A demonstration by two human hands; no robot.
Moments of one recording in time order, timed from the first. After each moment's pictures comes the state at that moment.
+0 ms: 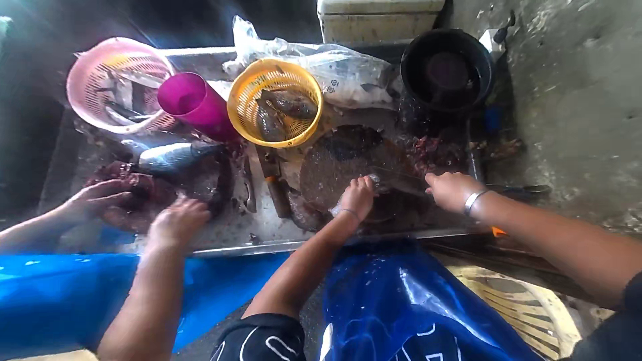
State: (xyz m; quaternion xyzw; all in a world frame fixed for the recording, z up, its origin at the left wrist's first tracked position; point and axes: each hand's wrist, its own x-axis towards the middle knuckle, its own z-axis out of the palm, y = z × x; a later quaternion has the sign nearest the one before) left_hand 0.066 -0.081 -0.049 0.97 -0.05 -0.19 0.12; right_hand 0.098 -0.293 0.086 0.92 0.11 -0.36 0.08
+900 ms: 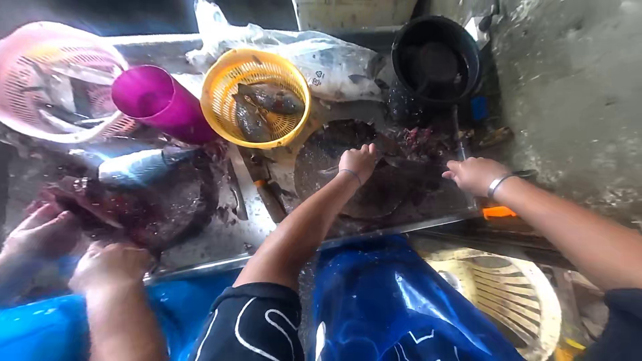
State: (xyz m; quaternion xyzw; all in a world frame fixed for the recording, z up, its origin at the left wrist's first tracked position) left_hand 0.147 -0.065 -0.003 0.96 -0.16 -0.22 0.04; right_hand 0.114 -0.331 0.089 0.93 0.08 -0.35 0.12
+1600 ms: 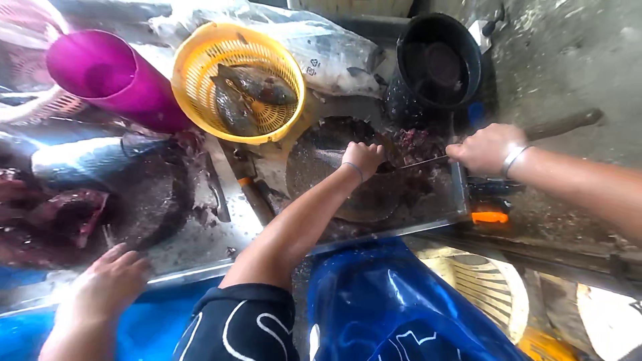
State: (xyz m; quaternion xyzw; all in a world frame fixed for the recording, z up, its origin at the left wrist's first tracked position) left_hand 0.176 -0.061 -0.013 0.94 -0.27 -0.21 0.03; right_hand 0.170 -0.282 0.149 0.85 0.23 -0.32 0.34
